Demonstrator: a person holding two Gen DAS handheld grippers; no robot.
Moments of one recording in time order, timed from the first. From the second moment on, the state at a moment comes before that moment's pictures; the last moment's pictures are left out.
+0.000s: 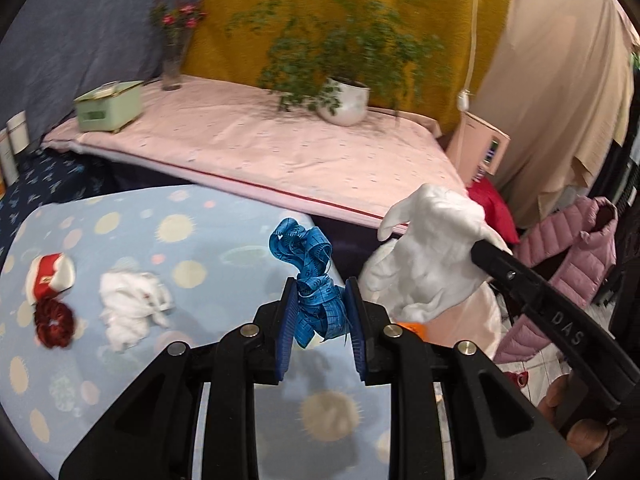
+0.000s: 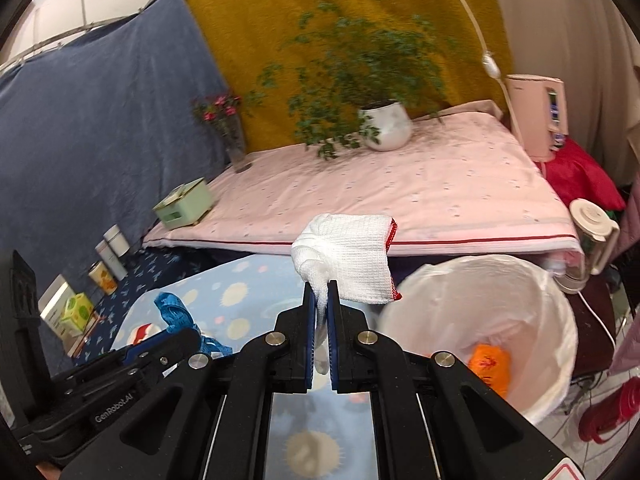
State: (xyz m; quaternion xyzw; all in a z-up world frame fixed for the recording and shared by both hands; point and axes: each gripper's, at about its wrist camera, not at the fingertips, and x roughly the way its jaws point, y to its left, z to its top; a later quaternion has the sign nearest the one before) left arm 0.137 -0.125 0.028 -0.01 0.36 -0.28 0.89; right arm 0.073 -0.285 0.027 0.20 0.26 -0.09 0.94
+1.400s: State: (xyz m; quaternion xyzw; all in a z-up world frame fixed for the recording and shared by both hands) left arm 0.143 -0.218 -0.012 0.04 0.36 -0.31 0.88; right arm 0.056 -0.361 -0.020 0.22 0.28 -0.17 0.92
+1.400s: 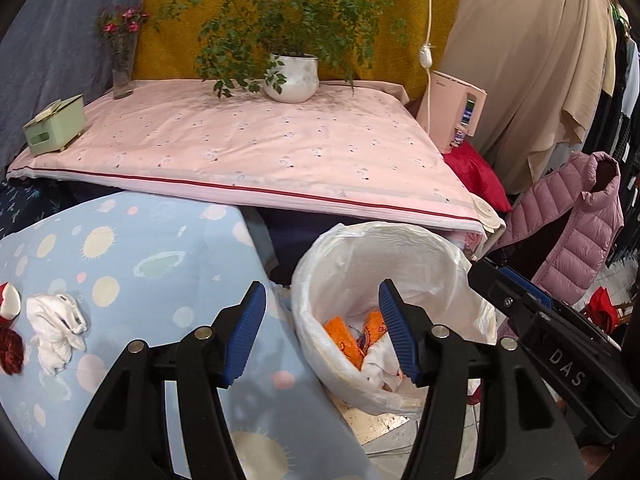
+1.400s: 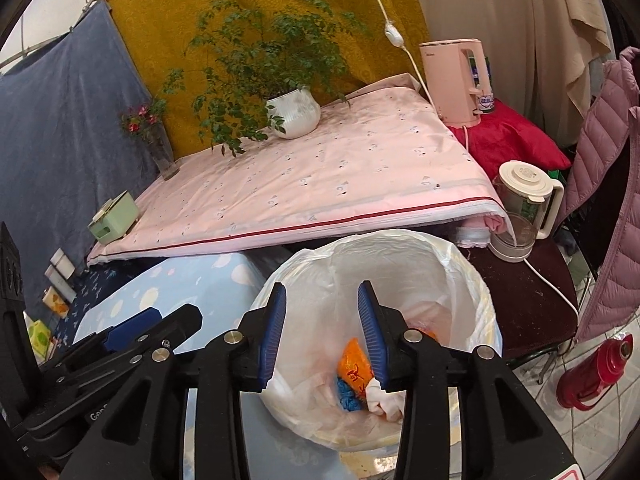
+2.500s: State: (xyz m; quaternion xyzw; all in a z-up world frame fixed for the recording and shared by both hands) left arm 0.202 0.009 -0.039 -0.04 0.39 -0.08 0.92; right arm 0.144 -0.182 -0.029 0.13 0.35 -0.03 0.93
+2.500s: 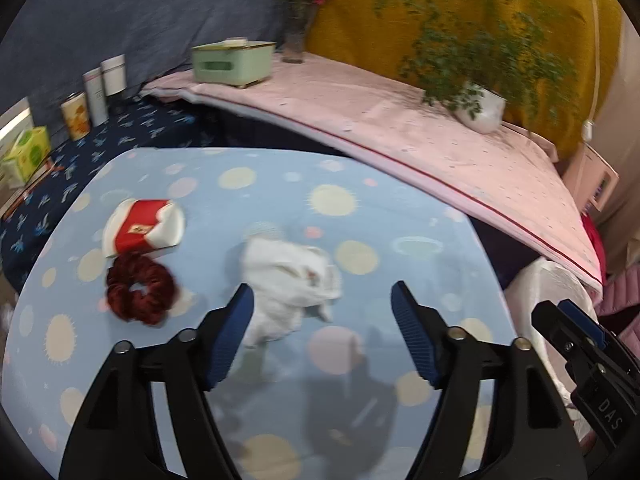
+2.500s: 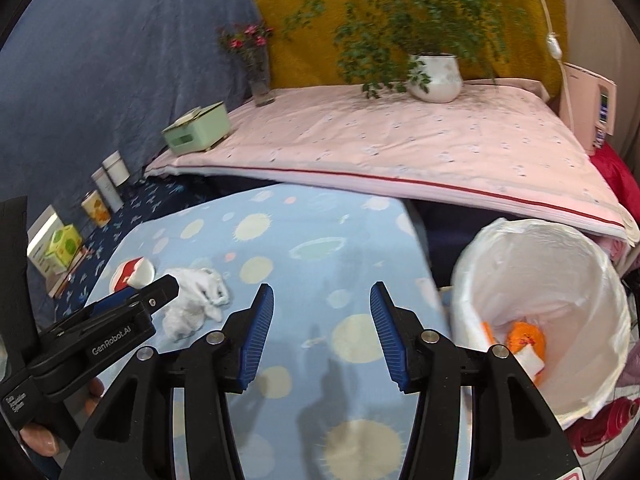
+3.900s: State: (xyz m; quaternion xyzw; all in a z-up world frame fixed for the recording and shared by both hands) left arm 0.257 0.169 -0.109 -0.14 0.46 -0.01 0.87; right arm 0.252 -0.041 -0.092 0.09 0.42 0.07 0.90
